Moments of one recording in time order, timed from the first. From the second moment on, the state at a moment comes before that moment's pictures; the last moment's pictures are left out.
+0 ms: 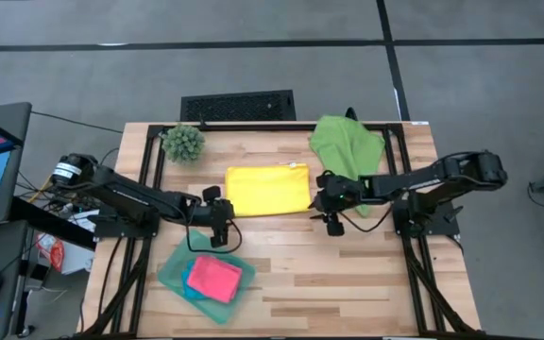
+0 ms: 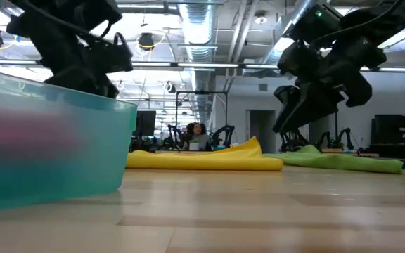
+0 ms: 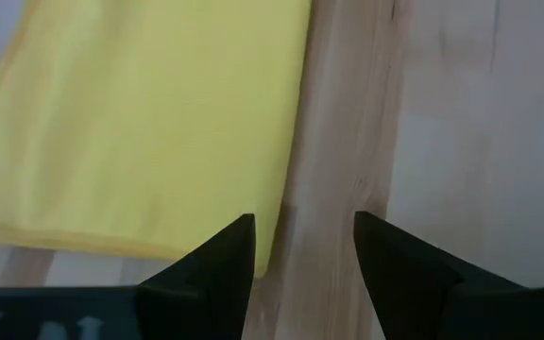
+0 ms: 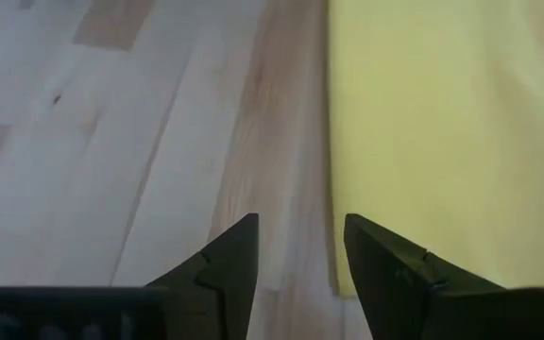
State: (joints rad) left arm -0.20 1.36 0.63 -0.27 -0.33 -0.27; right arm -0.04 1.36 0.55 0.01 -0.13 -0.23
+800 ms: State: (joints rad) left arm -0.18 1.48 0.62 -0.21 -0.31 -0.23; right arm -0.11 1.62 0.56 0.13 -0.16 -0.23
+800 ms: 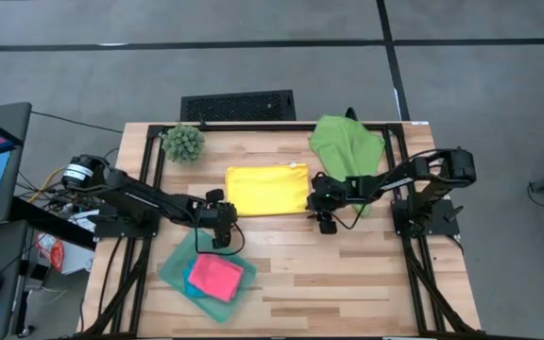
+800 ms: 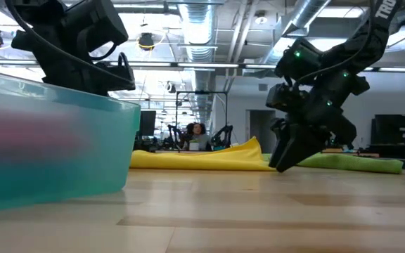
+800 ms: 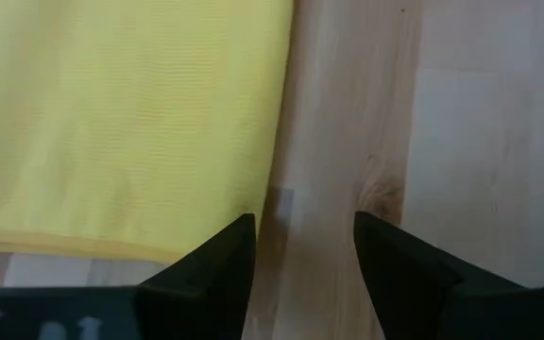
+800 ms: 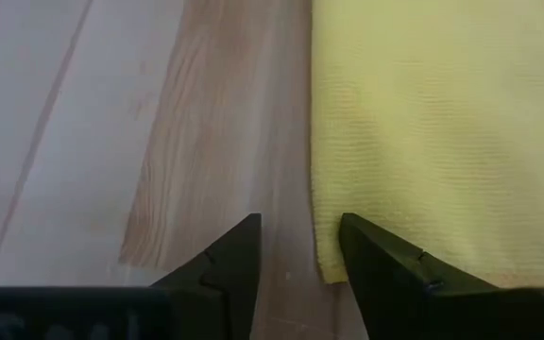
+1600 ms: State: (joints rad) left arm -0.13 1.48 0.62 -0.23 -0.22 -0.27; right arm -0.10 1.58 0.55 0.09 -0.10 -0.11
